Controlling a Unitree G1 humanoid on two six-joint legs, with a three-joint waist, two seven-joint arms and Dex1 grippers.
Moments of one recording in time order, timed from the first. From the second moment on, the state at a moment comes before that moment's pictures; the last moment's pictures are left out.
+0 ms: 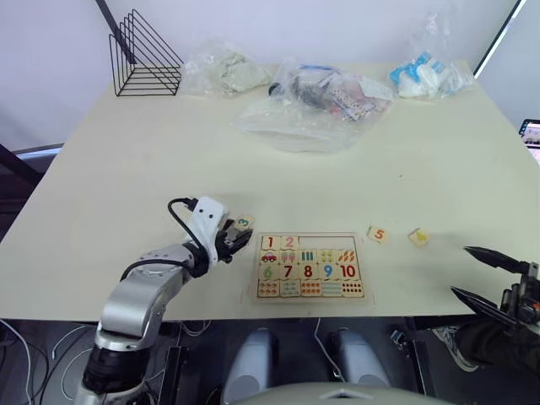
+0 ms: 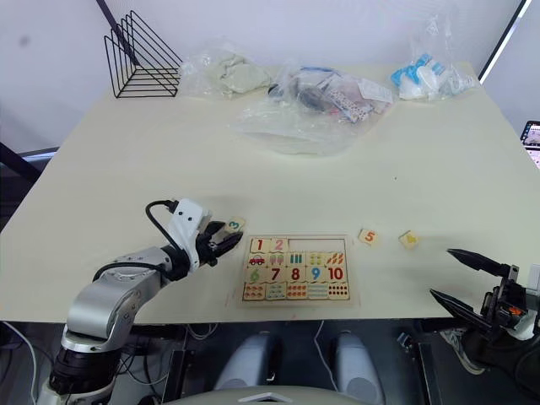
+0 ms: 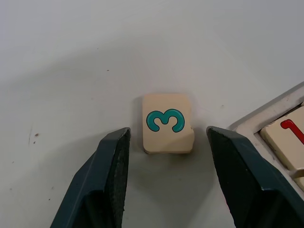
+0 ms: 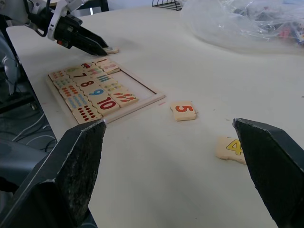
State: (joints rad) left arm -0.10 0.52 0.03 -0.48 -0.30 0.90 -0.46; right arm 0.30 -0.66 -0.49 0.04 0.71 -0.12 1.44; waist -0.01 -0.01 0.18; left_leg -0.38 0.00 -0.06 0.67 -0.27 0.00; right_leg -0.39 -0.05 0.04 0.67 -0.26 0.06
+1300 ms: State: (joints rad) left arm -0.32 0.87 0.01 -0.18 -0.35 0.58 -1.00; right arm 0.28 -0.64 -0.47 0.00 0.71 -0.12 1.49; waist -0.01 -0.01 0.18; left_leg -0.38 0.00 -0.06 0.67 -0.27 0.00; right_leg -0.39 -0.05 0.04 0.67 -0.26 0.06
